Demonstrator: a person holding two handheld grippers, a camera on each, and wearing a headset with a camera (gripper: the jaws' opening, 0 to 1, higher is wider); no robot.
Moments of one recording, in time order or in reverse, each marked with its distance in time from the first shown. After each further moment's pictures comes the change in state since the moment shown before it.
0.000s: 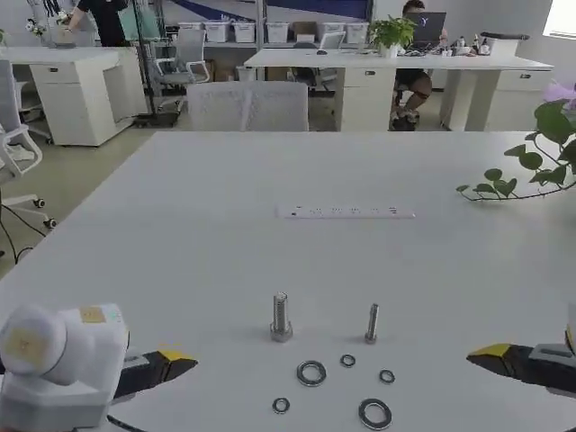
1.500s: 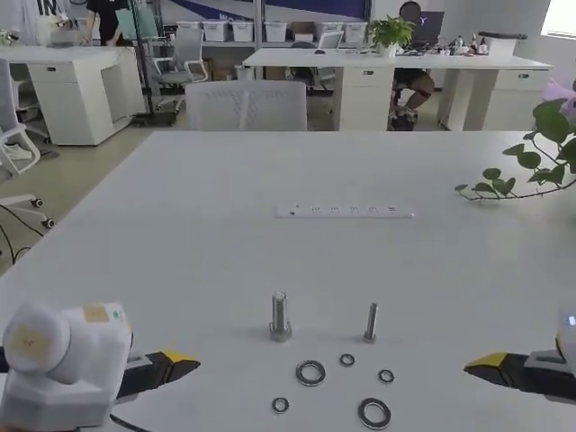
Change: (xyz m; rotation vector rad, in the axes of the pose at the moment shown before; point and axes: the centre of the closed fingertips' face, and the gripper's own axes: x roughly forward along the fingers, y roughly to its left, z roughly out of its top) left arm 0.005 -0.001 -0.002 0.000 0.014 -0.020; right arm 0.000 0.000 -0.011 -0.002 0.047 0.004
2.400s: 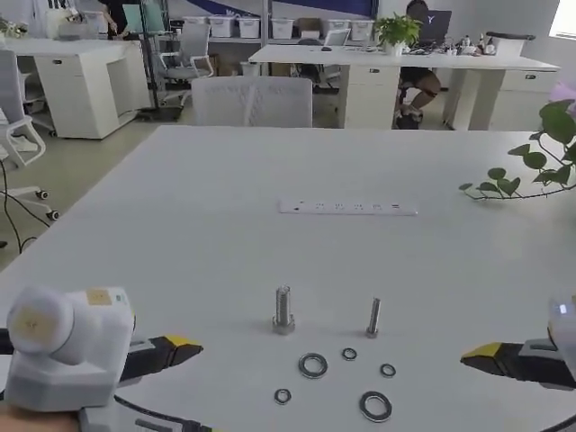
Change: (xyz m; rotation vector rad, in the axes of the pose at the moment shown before) left arm -0.004 0.001 0.004 -0.003 -0.026 0.011; right arm 0.004 0.002 0.005 -0.063 0.065 0.022
